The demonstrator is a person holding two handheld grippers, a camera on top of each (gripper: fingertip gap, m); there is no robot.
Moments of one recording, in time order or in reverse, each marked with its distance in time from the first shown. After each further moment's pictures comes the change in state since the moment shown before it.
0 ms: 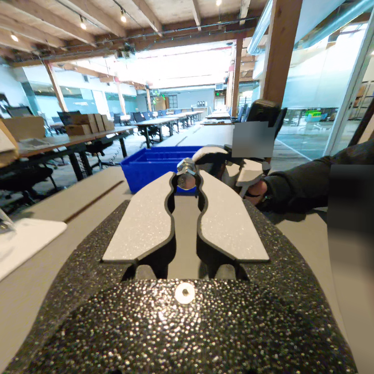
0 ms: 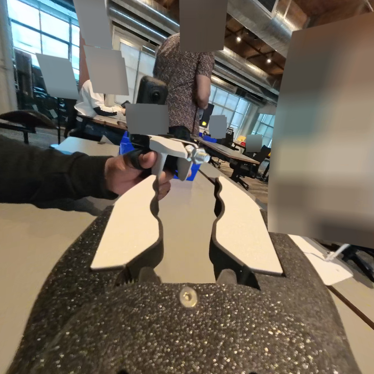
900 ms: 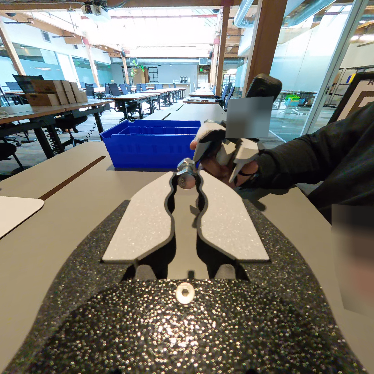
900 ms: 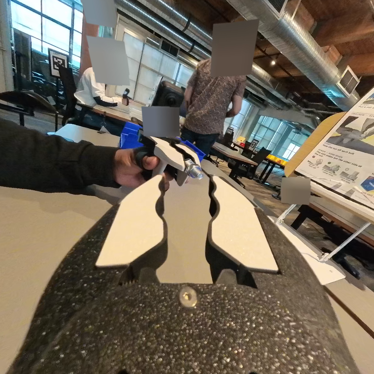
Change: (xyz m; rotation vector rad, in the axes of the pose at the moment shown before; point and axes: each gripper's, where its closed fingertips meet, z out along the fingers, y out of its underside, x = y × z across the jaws) left arm -0.001 0.033 -0.013 -0.111 0.093 -0.064; right arm -0.008 0.013 -0.004 -0.017 -0.013 -0.061
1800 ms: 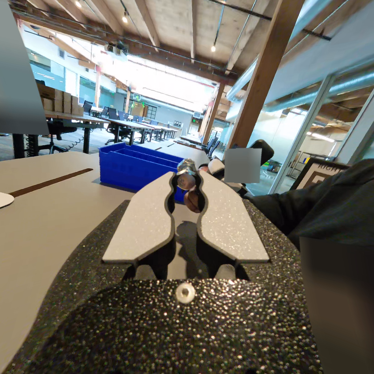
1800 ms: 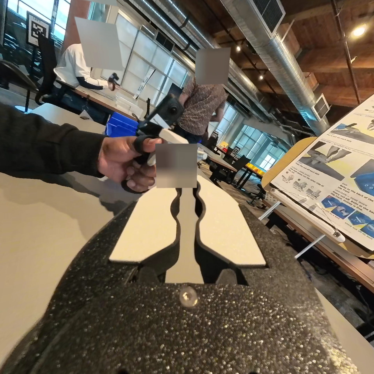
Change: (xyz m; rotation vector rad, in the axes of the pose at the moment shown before) left arm -0.012 -0.029 -0.015 0.226 0.014 -0.267; right arm 0.004 -0.011 -0.005 -0.009 0.048 -0.163
